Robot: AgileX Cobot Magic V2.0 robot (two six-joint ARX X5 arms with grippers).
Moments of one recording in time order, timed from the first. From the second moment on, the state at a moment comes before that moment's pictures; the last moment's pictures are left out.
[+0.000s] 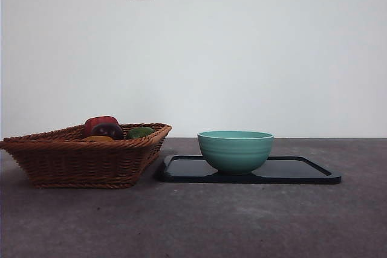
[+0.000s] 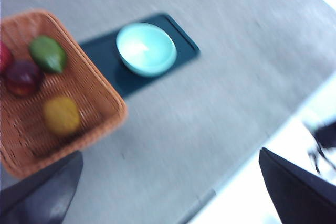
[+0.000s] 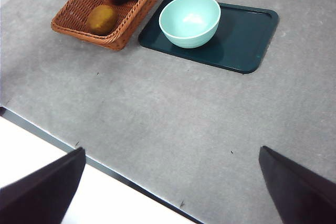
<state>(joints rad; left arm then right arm) -0.50 0.91 1.47 -1.25 0.31 -0.01 0.39 0.36 1.07 -1.32 -0.21 0.17</state>
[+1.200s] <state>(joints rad) -0.51 0.59 1.21 -1.22 0.37 0.05 0.39 0.61 1.07 -1.23 -0.22 0.22</state>
